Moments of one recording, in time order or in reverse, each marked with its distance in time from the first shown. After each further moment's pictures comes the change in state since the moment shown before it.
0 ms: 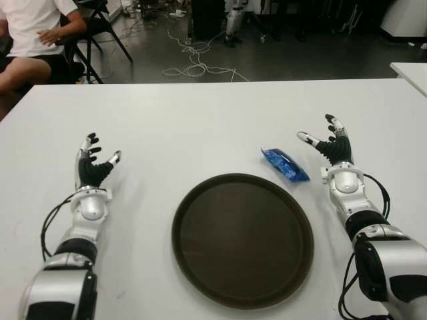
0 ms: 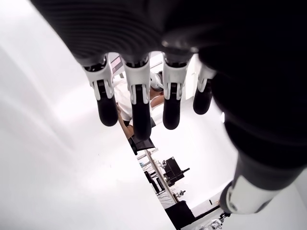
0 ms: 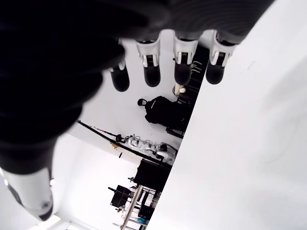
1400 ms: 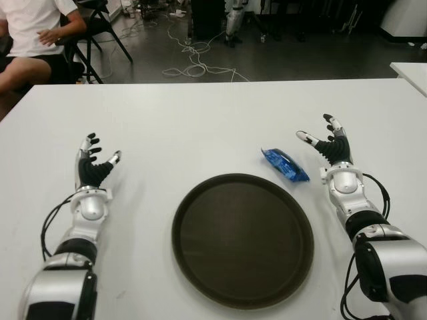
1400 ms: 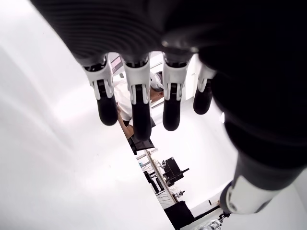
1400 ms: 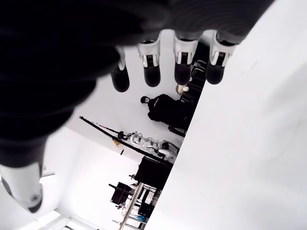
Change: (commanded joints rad) left arm -0.002 0.003 -0.005 0.003 0.004 0.005 0.002; right arm -0.003 -0.004 0.019 0.005 0.001 0.011 -0.006
